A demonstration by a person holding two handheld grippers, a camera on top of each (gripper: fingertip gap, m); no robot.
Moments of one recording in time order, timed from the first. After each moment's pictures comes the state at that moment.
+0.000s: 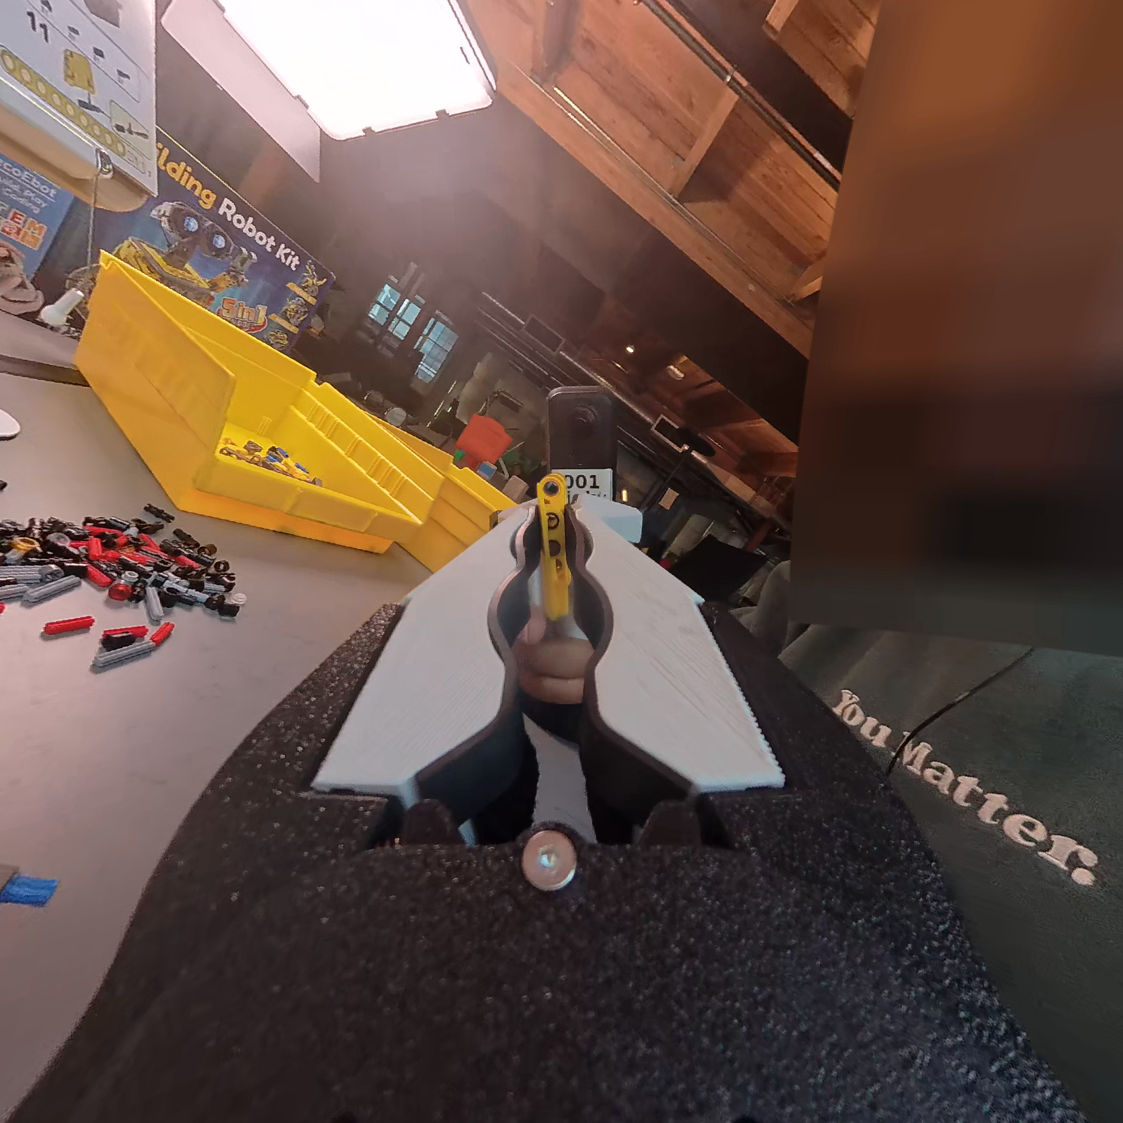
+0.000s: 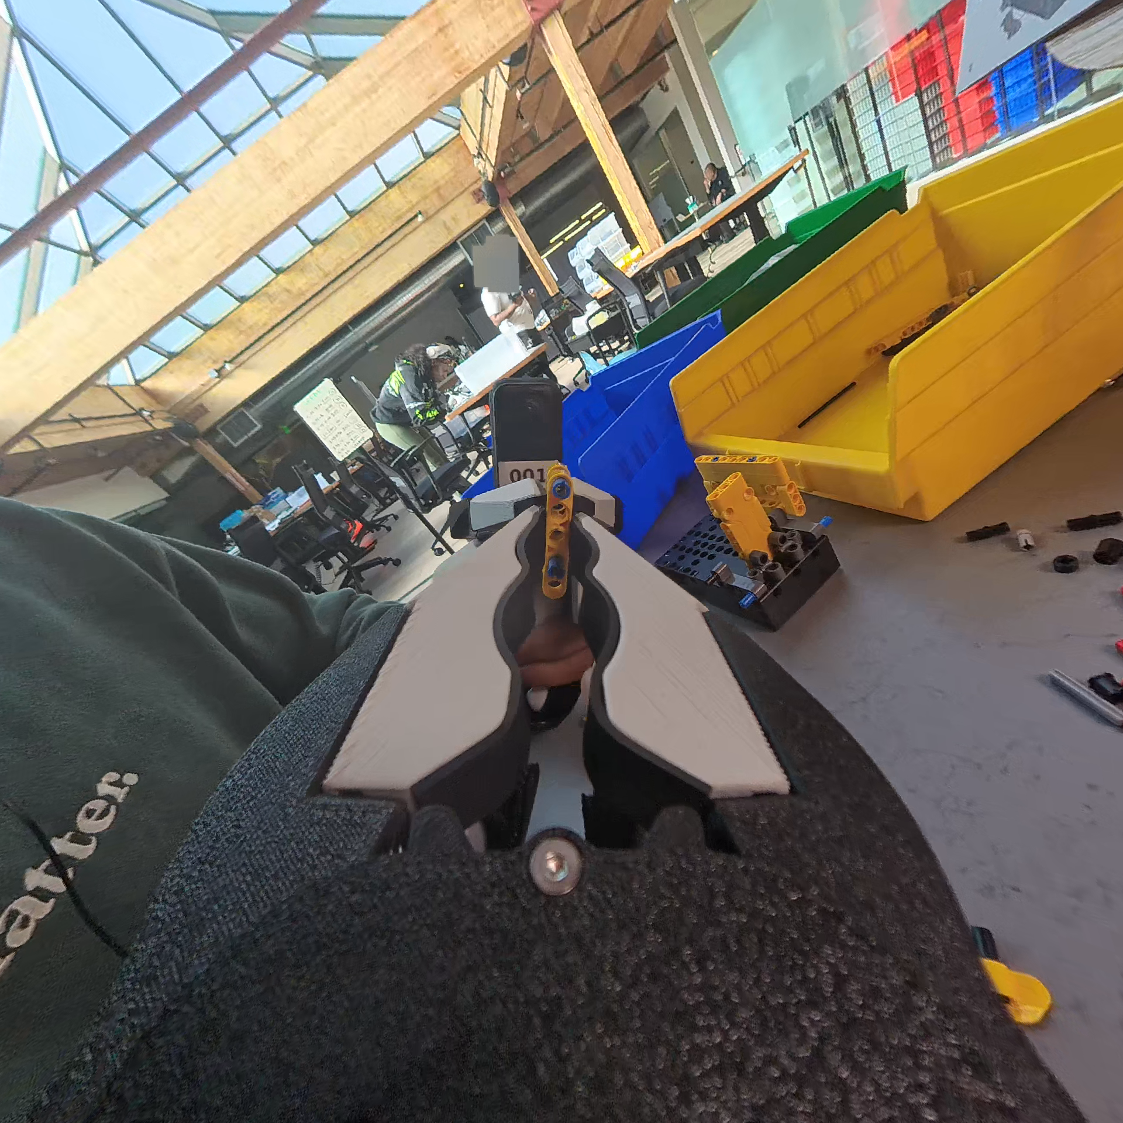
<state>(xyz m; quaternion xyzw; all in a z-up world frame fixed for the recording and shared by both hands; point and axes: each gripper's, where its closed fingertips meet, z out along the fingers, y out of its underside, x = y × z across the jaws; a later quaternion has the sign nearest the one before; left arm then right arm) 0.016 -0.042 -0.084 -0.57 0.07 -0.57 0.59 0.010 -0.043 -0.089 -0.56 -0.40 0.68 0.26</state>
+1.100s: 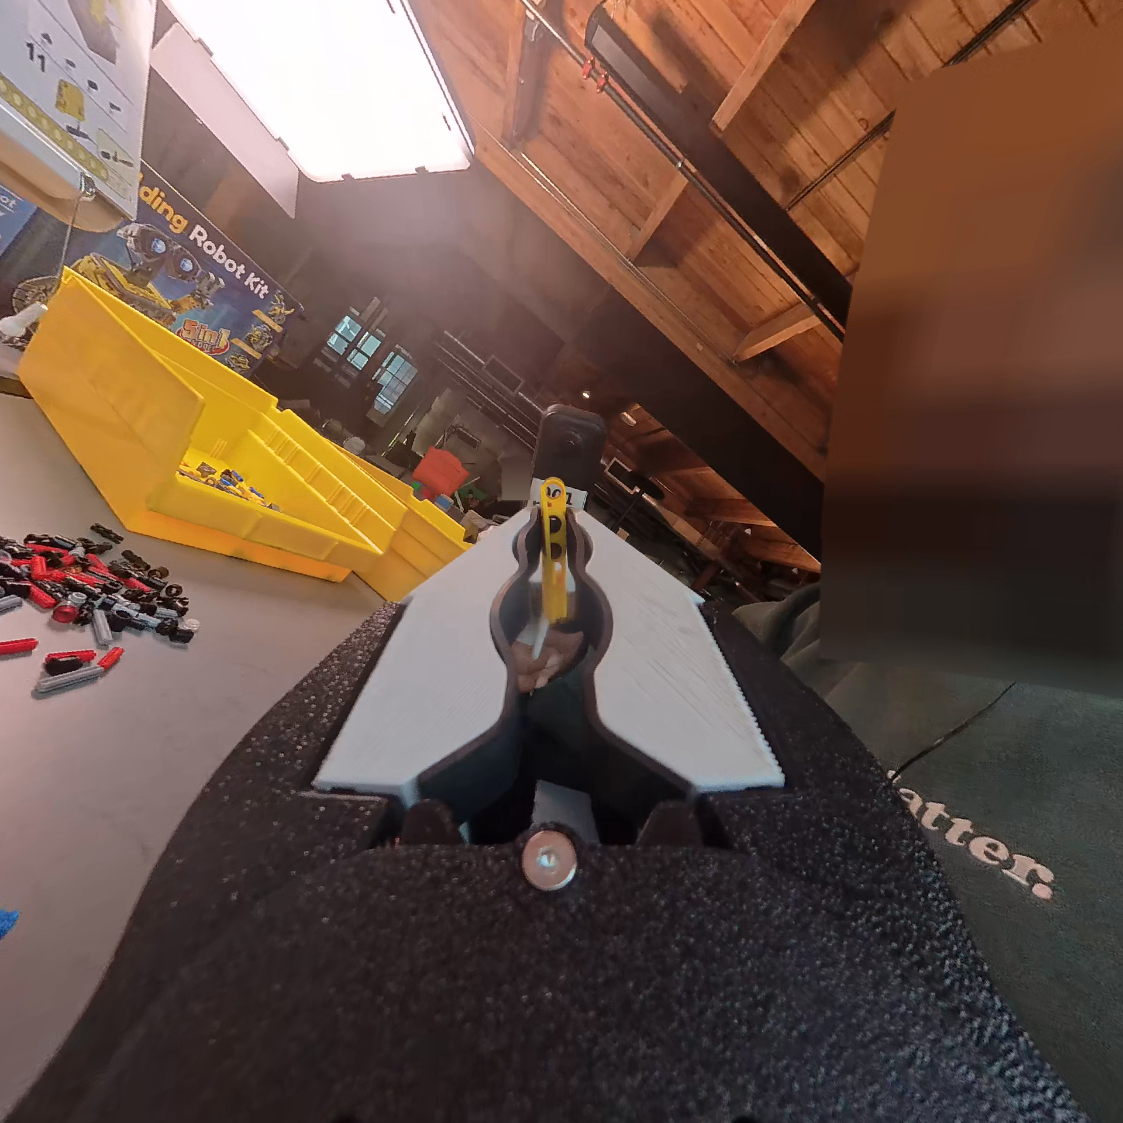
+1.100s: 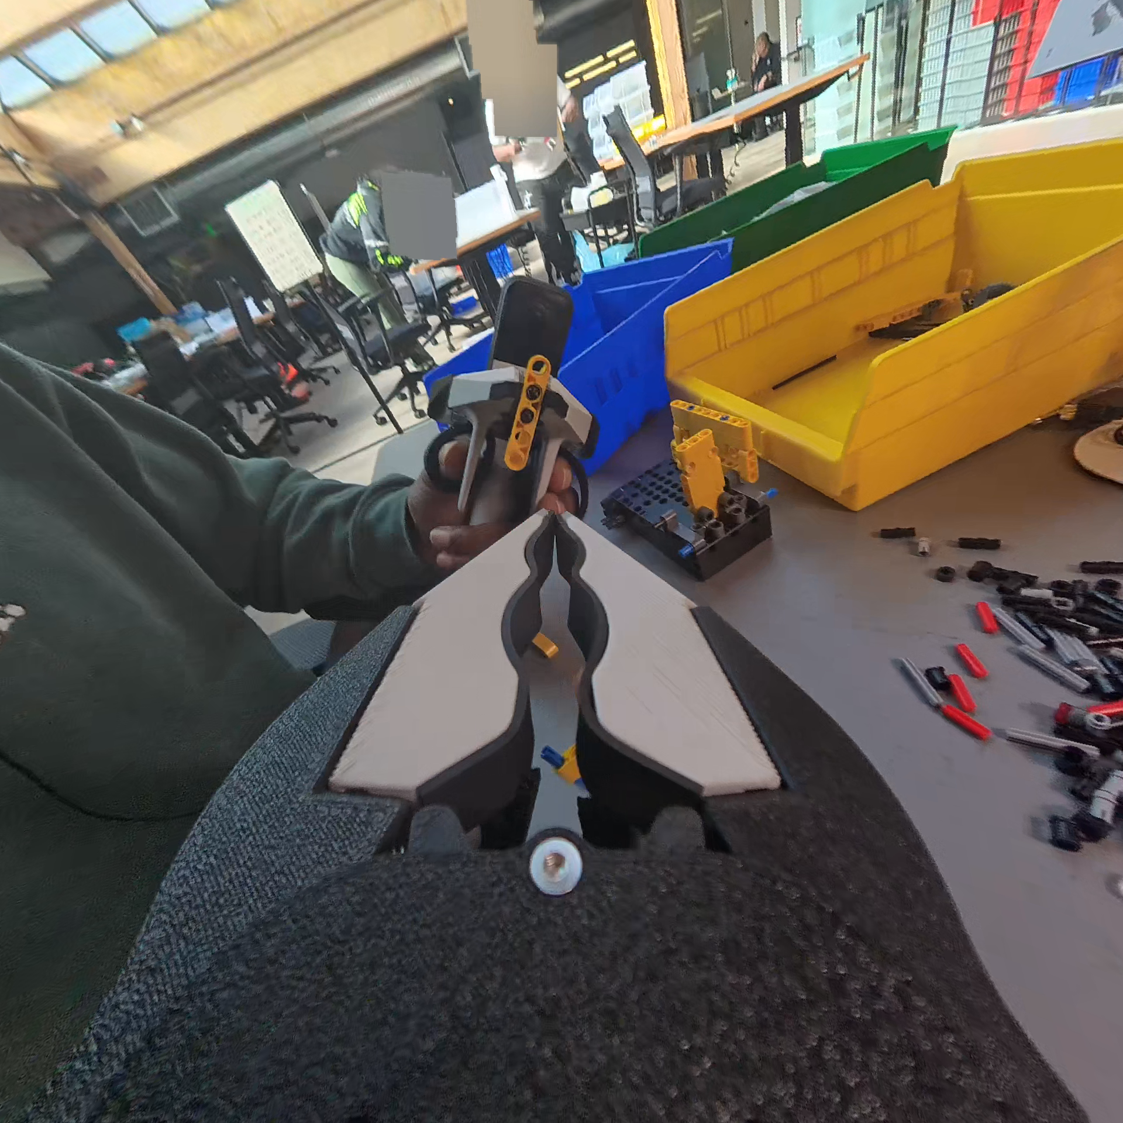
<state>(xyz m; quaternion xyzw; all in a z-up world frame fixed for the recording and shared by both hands) 0.004 -0.045 -0.072 -0.53 0.05 -0.62 0.59 0.027 -0.038 -0.105 -0.53 -0.53 0.60 0.28</state>
